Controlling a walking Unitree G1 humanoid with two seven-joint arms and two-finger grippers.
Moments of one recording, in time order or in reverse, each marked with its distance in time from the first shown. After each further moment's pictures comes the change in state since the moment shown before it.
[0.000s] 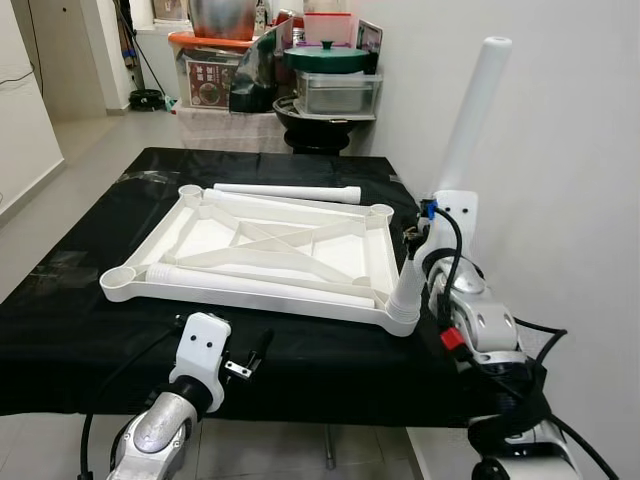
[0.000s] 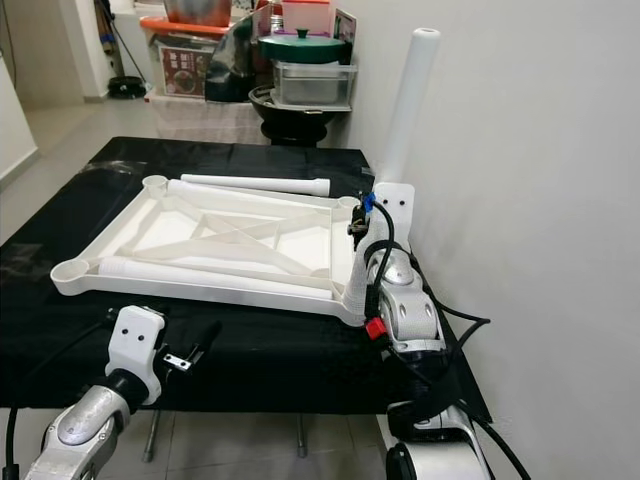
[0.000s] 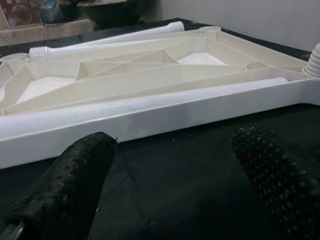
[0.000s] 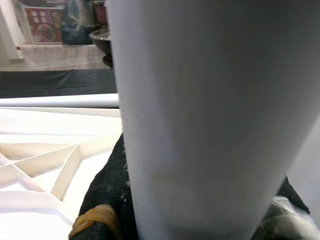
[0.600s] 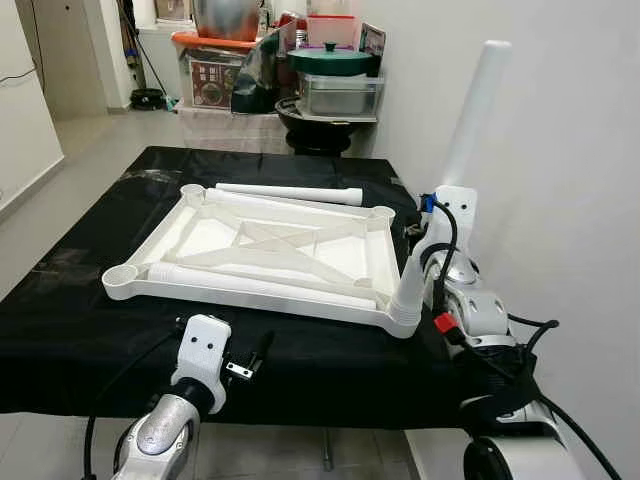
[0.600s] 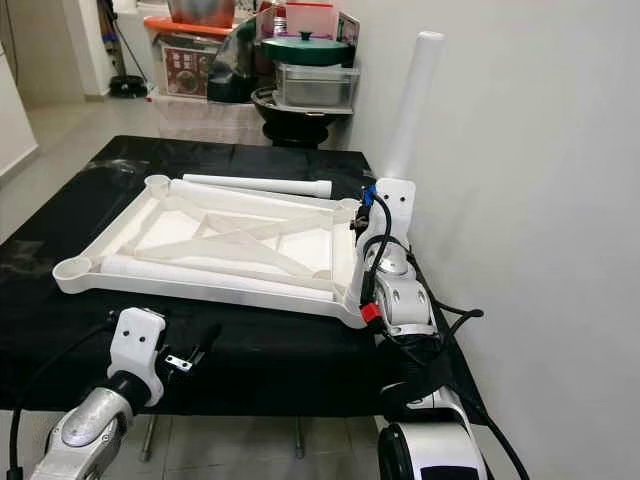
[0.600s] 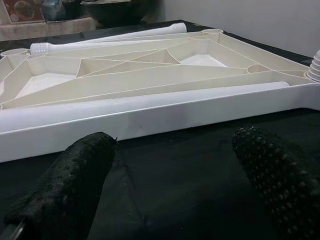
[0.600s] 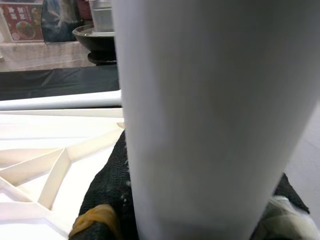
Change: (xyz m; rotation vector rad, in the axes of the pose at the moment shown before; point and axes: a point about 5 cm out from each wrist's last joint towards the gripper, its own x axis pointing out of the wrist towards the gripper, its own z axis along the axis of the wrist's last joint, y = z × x) left arm 0.000 -0.002 -0.001 -0.023 -0.002 0.013; right arm 0.008 -0.001 -0.003 0.026 0.035 -0.062
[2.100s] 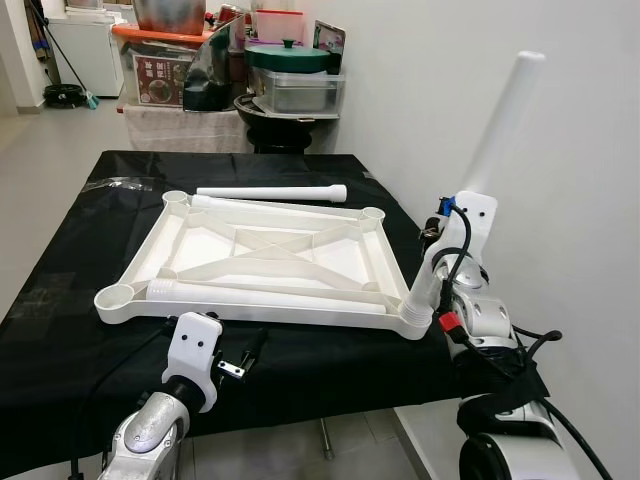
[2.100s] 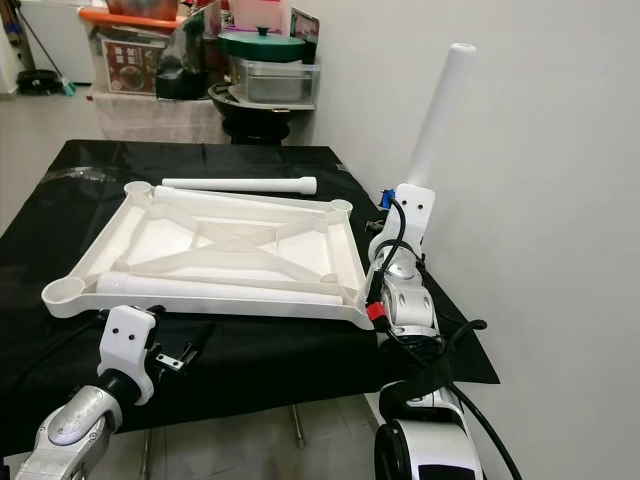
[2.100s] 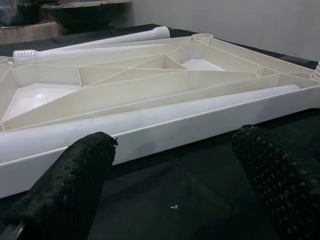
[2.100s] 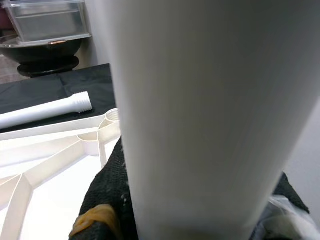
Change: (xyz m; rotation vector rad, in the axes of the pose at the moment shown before) left arm -0.002 0.005 0.004 0.003 -0.009 -0.017; right arm 0.005 -0.014 -0.003 0.073 0.011 -0.120
